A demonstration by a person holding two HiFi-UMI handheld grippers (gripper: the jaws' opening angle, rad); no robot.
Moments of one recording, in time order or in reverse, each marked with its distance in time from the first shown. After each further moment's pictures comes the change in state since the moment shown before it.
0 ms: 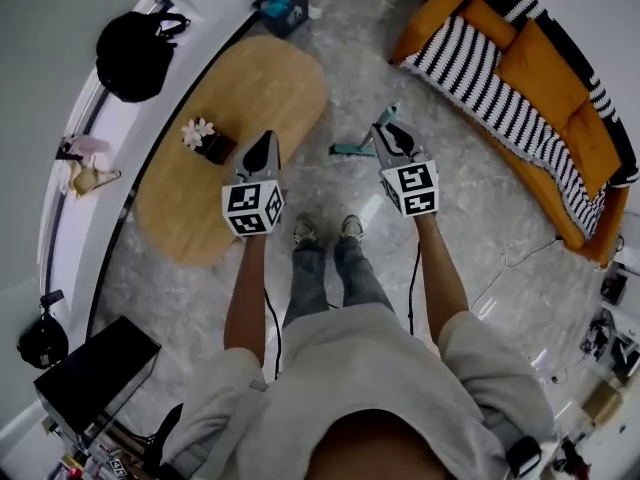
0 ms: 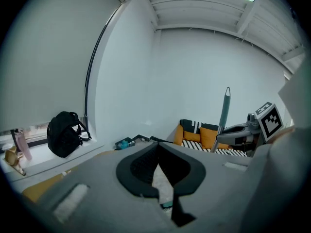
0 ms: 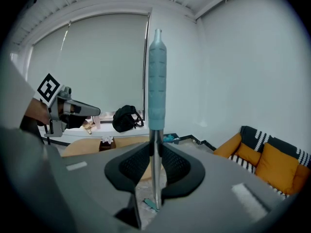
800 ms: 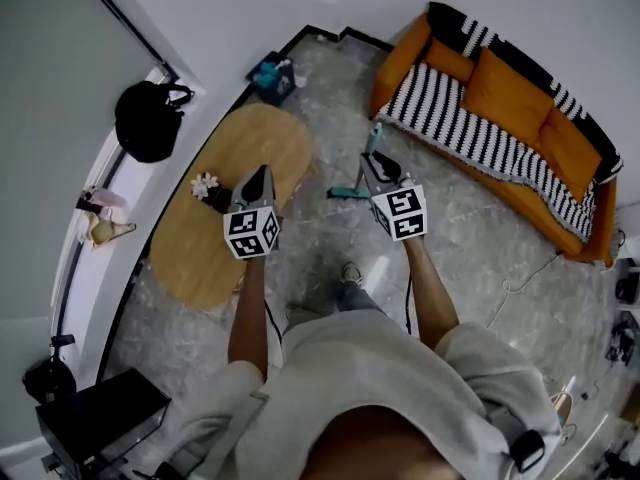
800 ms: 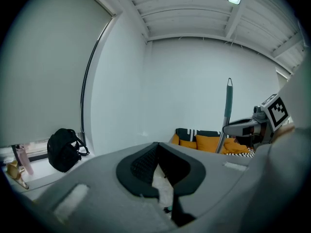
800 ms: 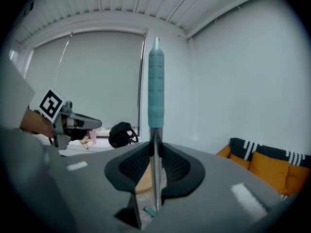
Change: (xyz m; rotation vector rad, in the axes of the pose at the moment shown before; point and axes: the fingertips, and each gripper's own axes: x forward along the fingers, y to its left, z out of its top) left arm -0.048 -0.068 0.067 0.077 -0.095 -0.016; right arm -0.116 -0.019 0.067 0.025 -0.165 -0.083
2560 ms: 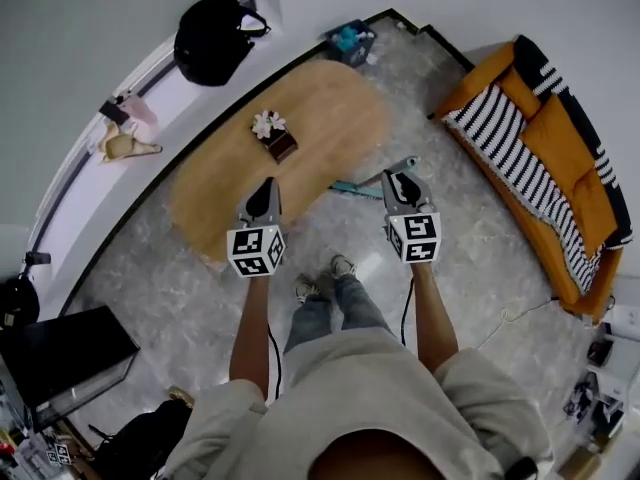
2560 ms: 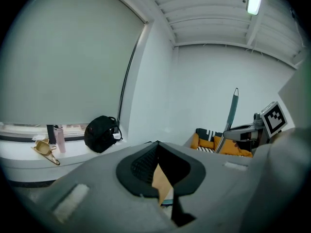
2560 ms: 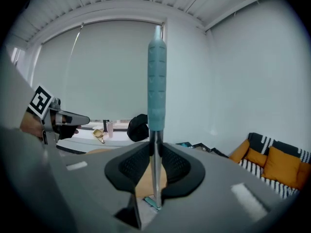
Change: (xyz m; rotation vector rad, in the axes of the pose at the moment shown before) left arm -0.198 0.195 -0.115 -0.155 -0.017 0.204; right arm 0.060 0.245 -0.049 -0.048 0.079 0.097
